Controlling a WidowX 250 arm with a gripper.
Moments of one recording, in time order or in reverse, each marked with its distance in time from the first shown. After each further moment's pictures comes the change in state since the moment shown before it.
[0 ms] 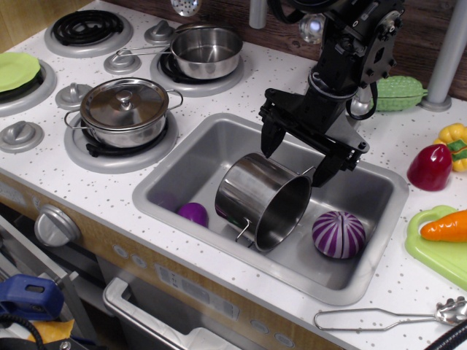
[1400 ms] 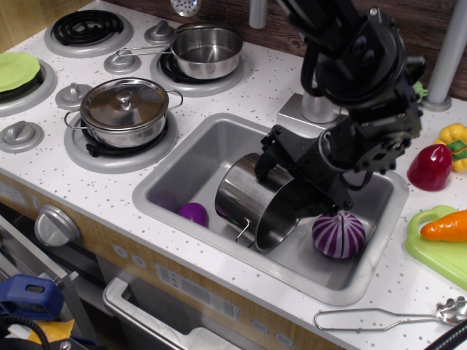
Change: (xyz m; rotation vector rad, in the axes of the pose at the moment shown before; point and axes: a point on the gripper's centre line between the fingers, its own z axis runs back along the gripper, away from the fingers) arm -0.014 -0.003 -0.043 0.310 -0.104 -0.092
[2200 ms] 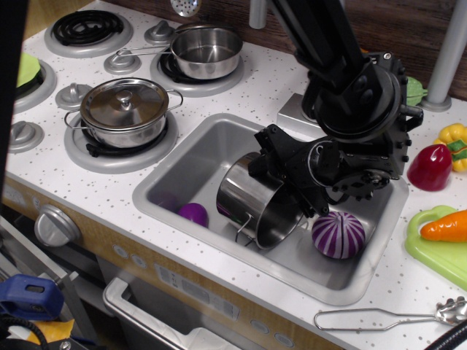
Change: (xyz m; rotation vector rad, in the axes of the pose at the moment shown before) arm 0.000 0.014 -0.017 0.148 -0.047 -0.105
